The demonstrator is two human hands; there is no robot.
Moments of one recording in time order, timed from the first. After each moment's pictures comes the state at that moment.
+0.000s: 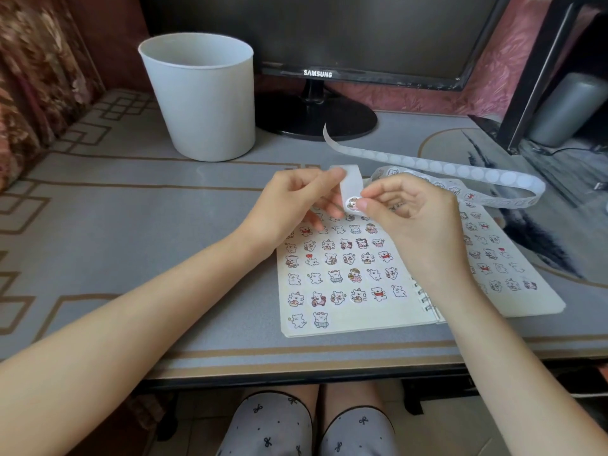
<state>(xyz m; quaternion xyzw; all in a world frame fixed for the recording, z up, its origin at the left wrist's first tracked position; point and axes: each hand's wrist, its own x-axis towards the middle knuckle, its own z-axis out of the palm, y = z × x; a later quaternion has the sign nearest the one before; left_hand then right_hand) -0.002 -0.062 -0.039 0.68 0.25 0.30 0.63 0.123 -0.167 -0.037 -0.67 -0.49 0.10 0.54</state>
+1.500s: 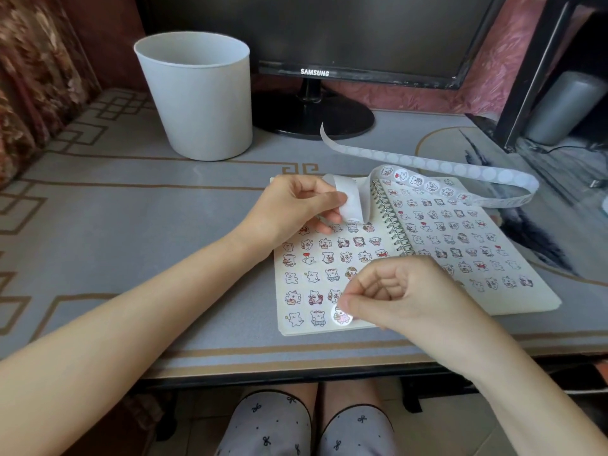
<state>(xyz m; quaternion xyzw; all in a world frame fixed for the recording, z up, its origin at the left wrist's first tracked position) -0.001 -0.065 -0.040 0.67 0.29 0.26 0.64 0.089 -0.227 -0.030 -0.71 -0.47 0.36 0.37</state>
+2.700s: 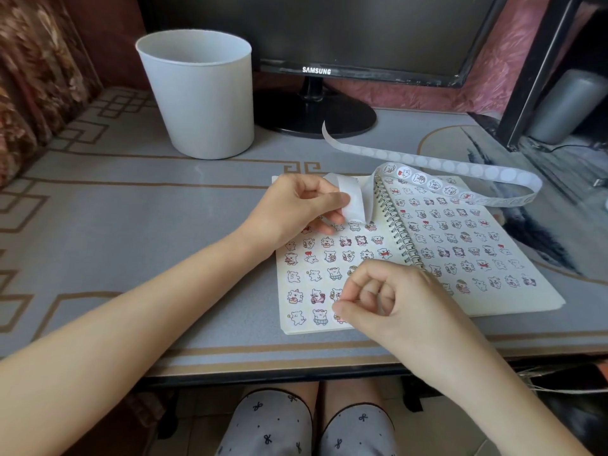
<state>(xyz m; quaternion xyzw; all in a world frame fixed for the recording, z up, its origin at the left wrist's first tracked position) 0.000 -0.063 -0.044 0.68 0.29 0.25 0.62 0.076 -0.231 -0.033 -0.77 -0.53 0.22 0.28</state>
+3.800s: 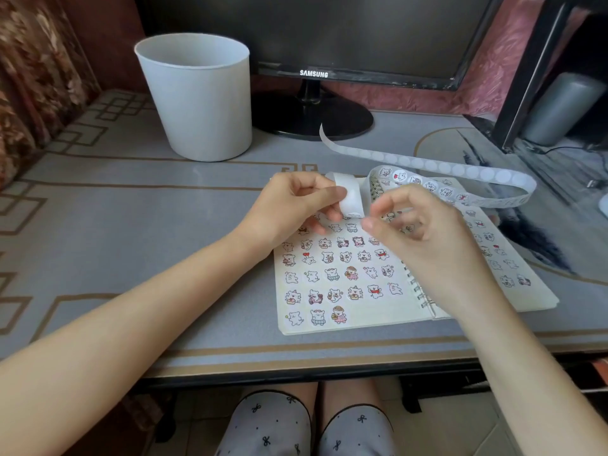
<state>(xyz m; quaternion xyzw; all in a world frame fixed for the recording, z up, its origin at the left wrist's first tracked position) -0.001 -0.063 -0.042 0.67 0.26 0.28 0.63 0.115 -0.198 -0.024 -0.73 -0.49 0.15 0.45</state>
